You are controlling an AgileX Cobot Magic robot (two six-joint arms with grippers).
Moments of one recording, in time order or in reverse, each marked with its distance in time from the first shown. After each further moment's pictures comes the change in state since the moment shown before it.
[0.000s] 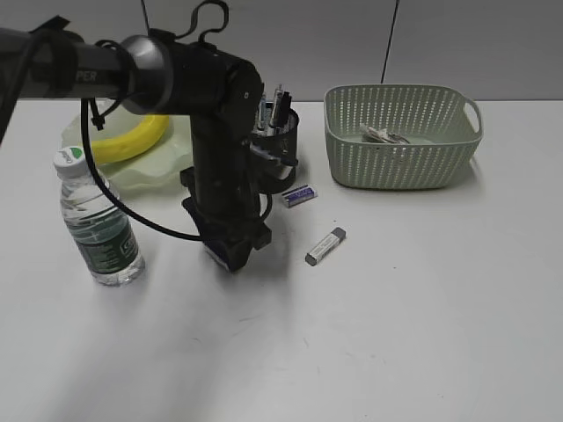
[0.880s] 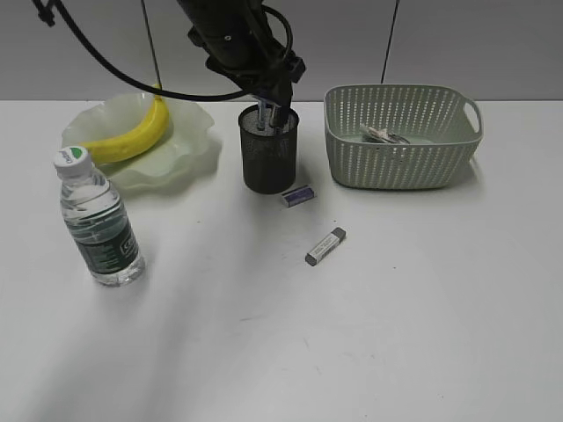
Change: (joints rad) left arm 0.072 -0.069 -0.370 -0.070 -0.161 -0.079; right arm 0.000 0.000 0.000 0.000 0.000 0.000
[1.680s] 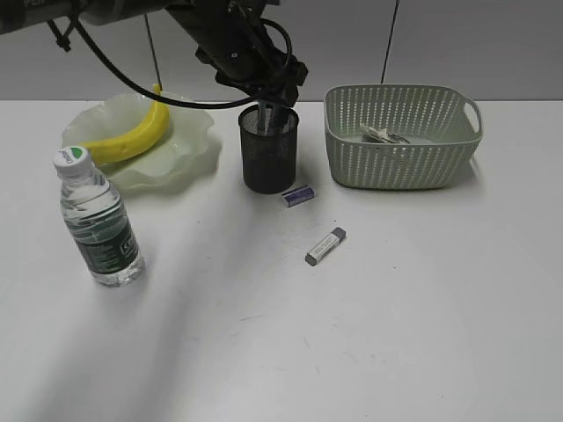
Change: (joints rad) left arm 0.043 0.074 0.002 -0.107 -0.171 -0.004; right arm 0.000 0.000 0.000 0.000 0.000 0.000
